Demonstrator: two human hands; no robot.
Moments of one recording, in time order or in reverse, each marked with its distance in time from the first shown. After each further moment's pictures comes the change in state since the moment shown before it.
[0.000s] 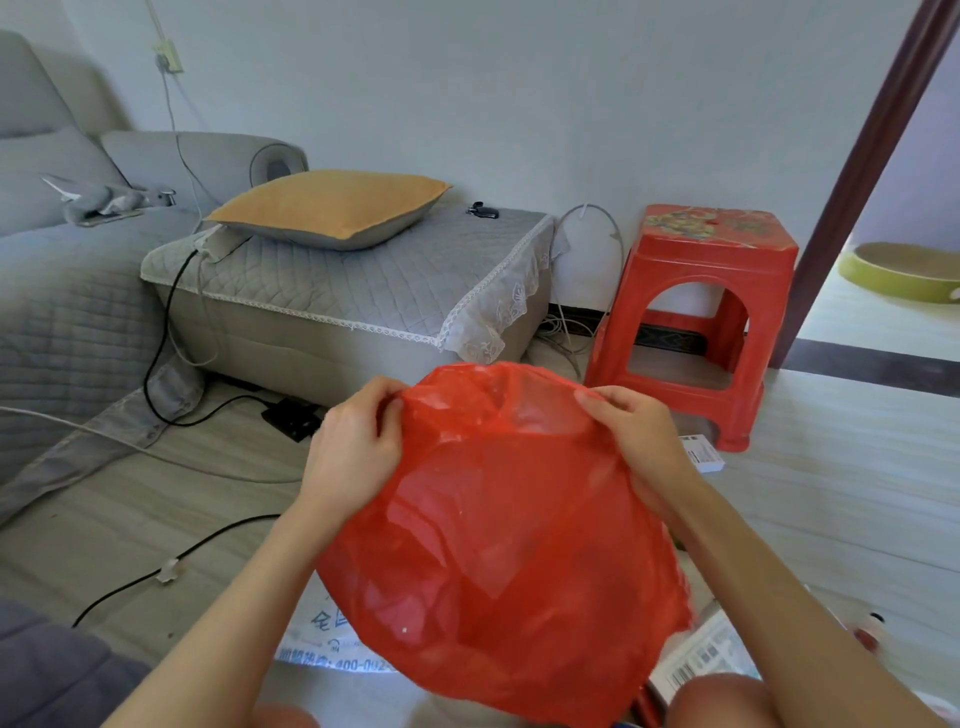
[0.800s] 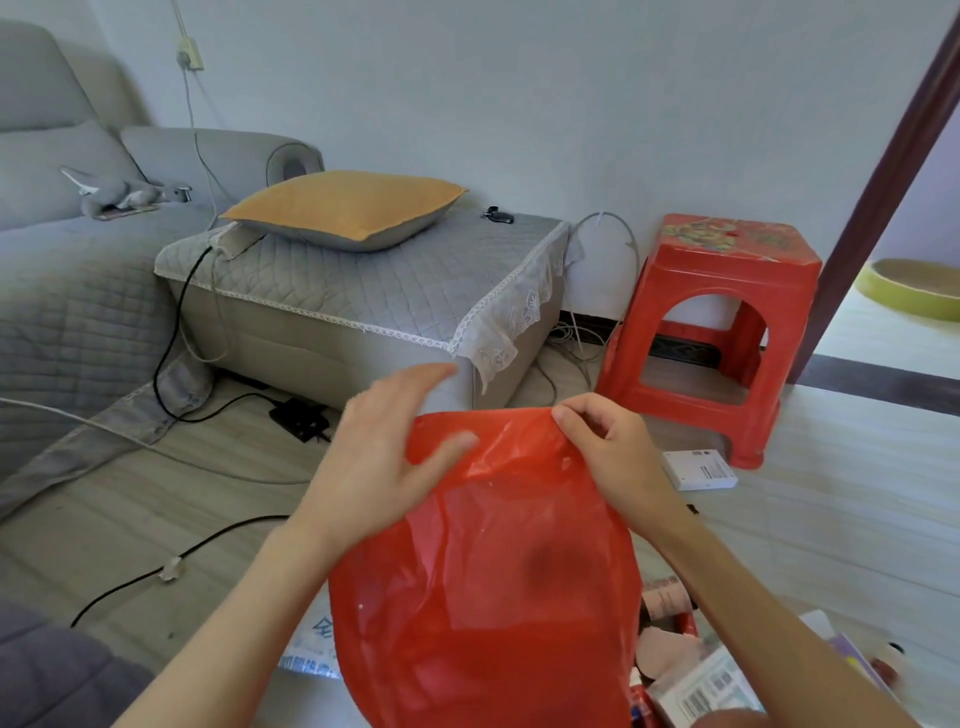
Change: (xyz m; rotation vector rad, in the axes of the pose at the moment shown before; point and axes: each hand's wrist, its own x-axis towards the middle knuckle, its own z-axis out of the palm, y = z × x) left_hand -0.003 0.004 -0.011 0.055 -0.090 0.392; right_hand -0.007 -0.003 0.029 -0.249 -0.147 -0.278
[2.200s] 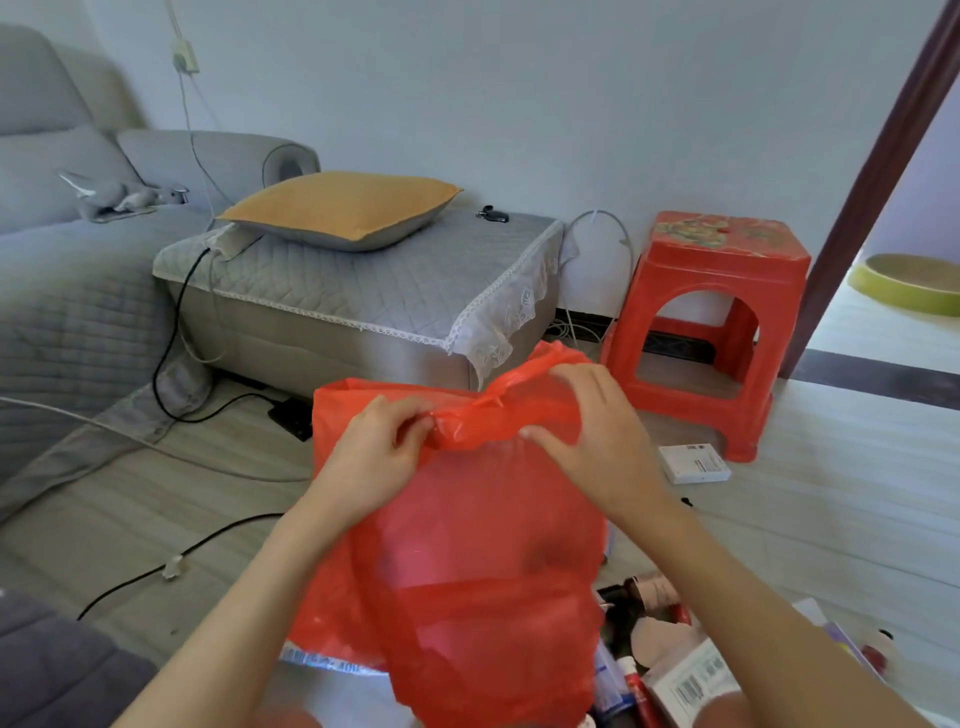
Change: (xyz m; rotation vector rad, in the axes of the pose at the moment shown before) left_hand 0.002 -0.008 0.011 -0.087 -0.089 -0.226; right_hand 0.000 0.008 -0.001 -0.620 0.108 -0.391
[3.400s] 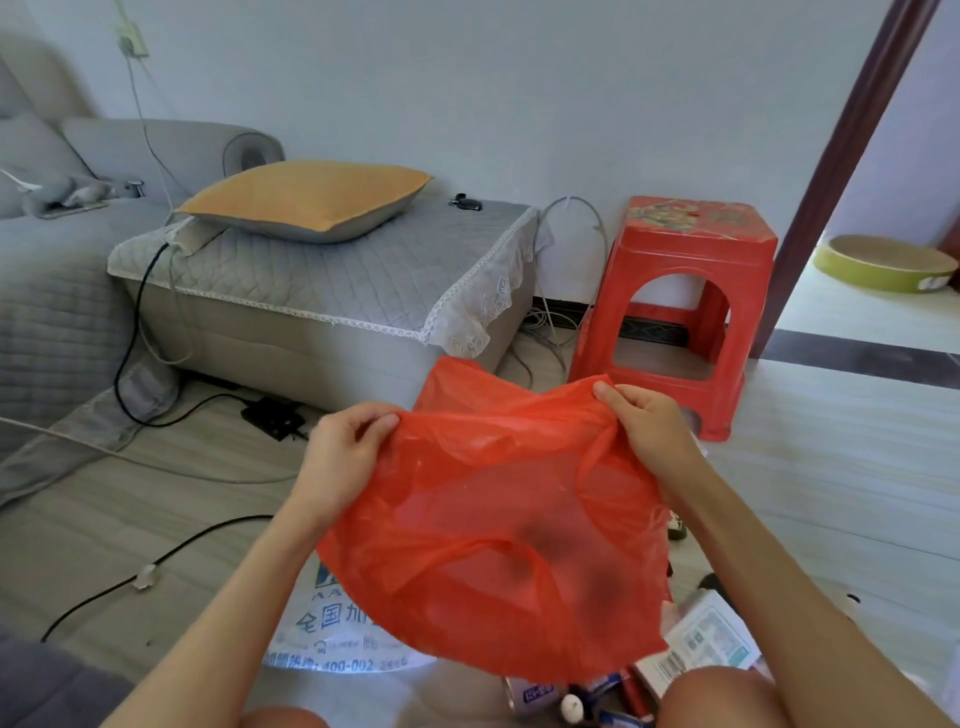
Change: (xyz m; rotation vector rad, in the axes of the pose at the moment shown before) left_hand 0.002 -0.020 0.018 -0.240 0.063 -0.244; right_hand -0.007 0.038 -0.031 0.595 -0.051 0.725
